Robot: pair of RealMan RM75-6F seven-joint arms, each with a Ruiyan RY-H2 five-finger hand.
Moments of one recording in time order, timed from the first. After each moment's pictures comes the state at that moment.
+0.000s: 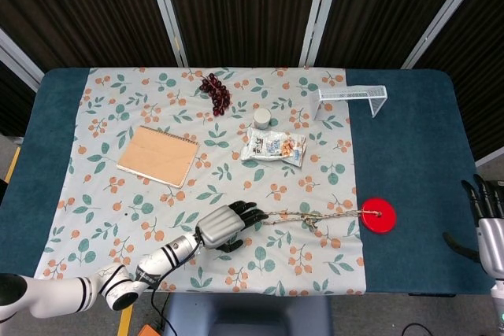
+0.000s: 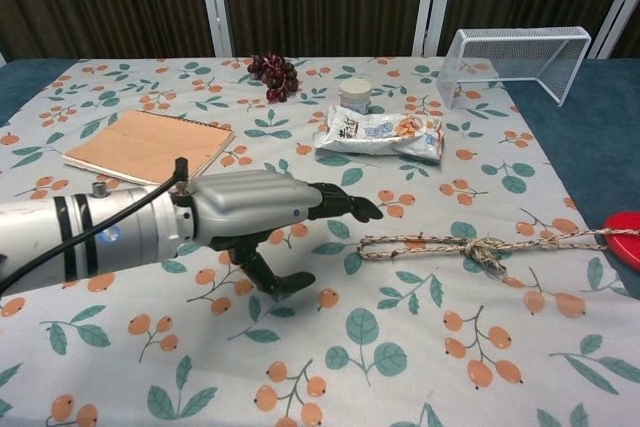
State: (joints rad) left arm -0.85 -1.65 -0.11 -1.41 1.57 0.73 0.04; right arm 0.02 -1.09 0.08 -1.56 -1.49 1.57 -0.02
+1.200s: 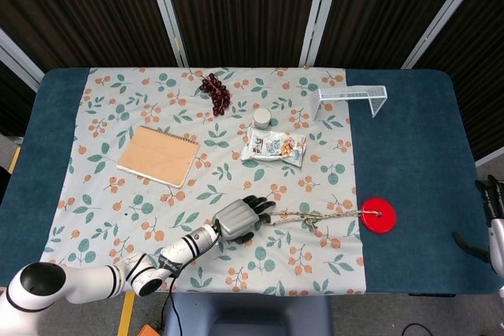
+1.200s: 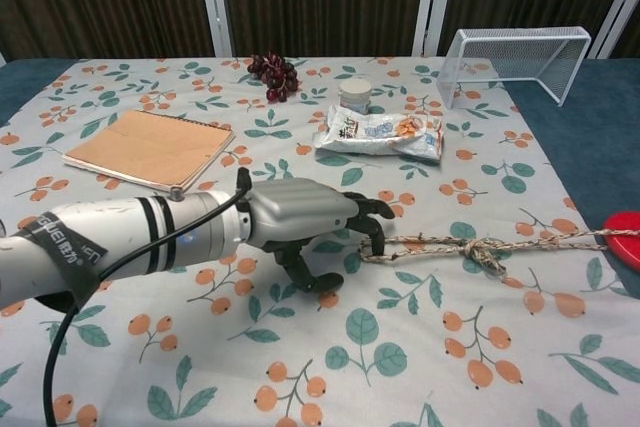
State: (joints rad) left arm -0.98 -1.78 -0.11 -1.23 1.46 0.67 0.09; right arm 0.00 -1.11 0.10 -1.51 -1.46 1.57 0.03
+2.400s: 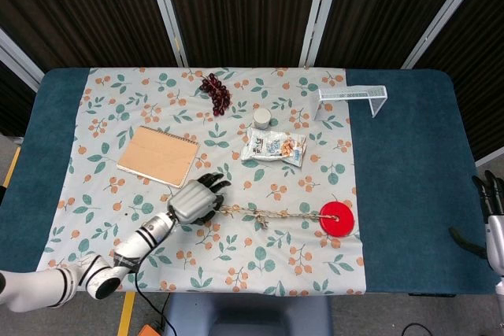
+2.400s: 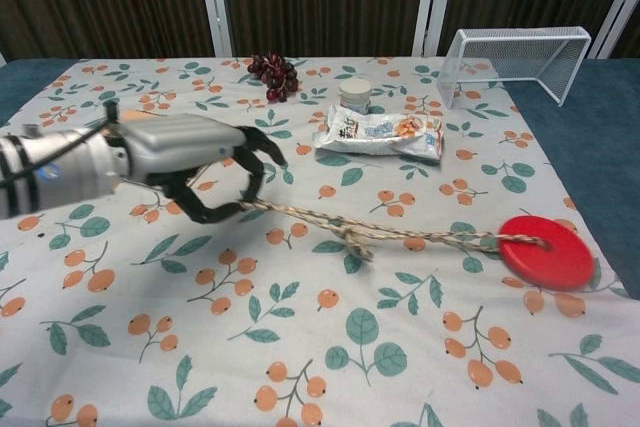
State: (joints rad) left arm -0.85 -1.49 -0.06 -1.43 1.38 0.84 0.17; right arm 0.01 -1.11 0.11 -1.53 -1.47 1.58 0.01
